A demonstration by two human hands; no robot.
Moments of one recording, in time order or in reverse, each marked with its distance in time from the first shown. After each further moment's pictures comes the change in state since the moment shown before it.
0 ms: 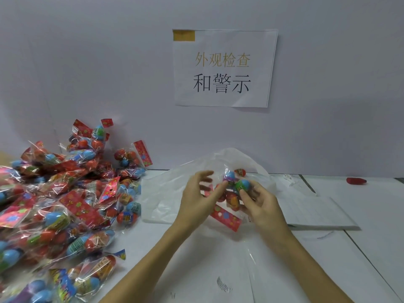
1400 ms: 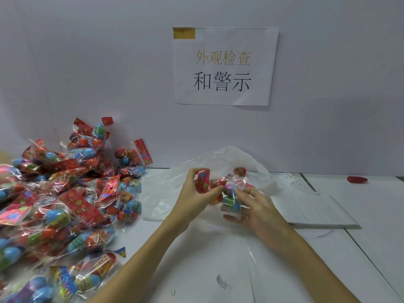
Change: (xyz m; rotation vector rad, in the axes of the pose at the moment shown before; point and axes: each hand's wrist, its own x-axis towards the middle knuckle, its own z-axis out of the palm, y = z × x) left_hand 0.012 -0.017 -0.010 -0.199 -0.091 -0.073; right_hand 0.002 -0.006 0.000 0.324 -0.157 0.331
